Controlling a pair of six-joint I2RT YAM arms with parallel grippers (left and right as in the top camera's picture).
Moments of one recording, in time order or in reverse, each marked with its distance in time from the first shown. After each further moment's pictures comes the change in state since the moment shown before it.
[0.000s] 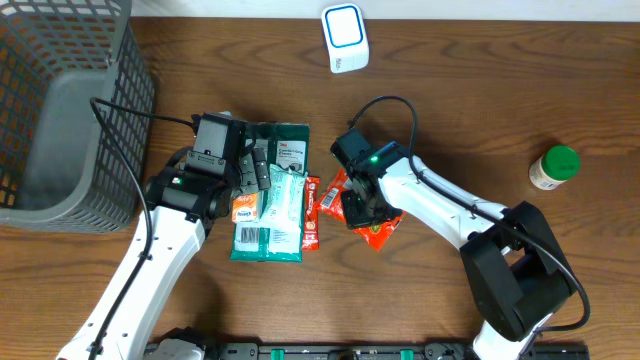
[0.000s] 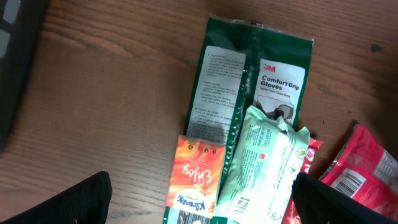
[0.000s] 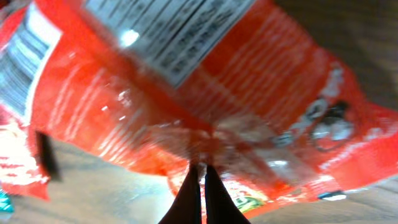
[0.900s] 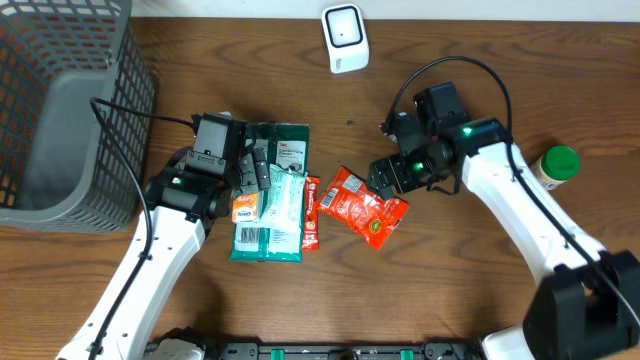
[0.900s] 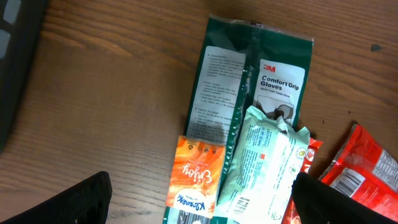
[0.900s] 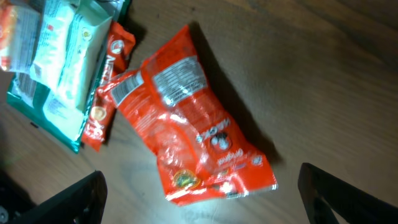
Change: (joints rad) left arm 0.000 0.000 0.000 0.000 0.000 0.000; right arm -0.317 -0.207 0.029 0.008 -0.262 -0.492
